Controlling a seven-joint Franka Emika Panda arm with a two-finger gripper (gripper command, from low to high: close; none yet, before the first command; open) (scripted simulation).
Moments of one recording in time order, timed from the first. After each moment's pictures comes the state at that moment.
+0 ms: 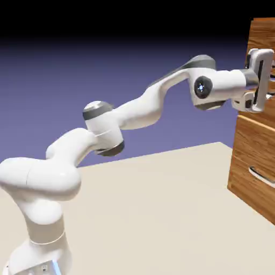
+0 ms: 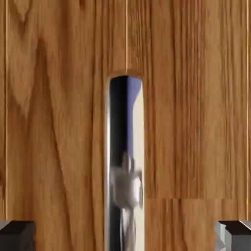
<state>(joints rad) -2.31 -1.52 1.18 -1.57 2.70 2.31 1.32</state>
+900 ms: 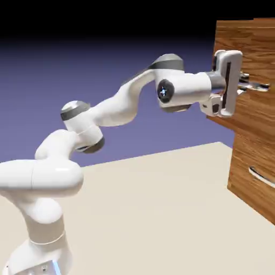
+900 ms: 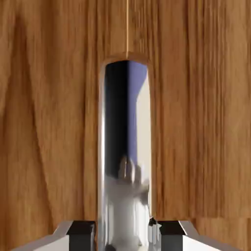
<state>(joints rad) -1.90 -1.57 1.07 -2.27 2.62 2.01 1.21</state>
